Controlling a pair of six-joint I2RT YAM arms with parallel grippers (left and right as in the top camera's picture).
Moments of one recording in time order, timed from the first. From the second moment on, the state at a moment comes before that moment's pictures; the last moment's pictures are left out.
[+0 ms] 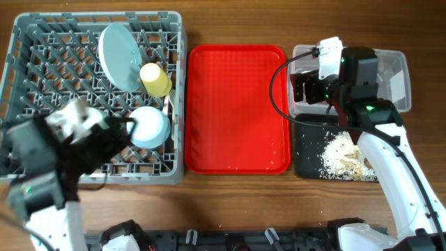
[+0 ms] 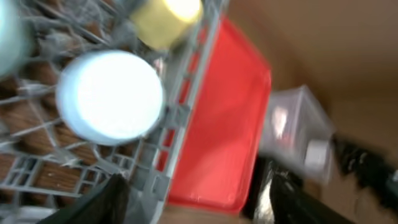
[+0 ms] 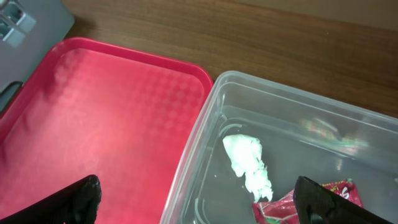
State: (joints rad) left arm 0.37 0.93 1.02 -1.07 0.63 -0.35; right arm 0.11 1.35 1.03 -0.41 -0.12 -0.12
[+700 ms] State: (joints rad) left arm -0.08 1.18 1.02 -0.95 0.02 -0.49; right arm 0.11 1.35 1.03 -0.41 -0.12 -0.12
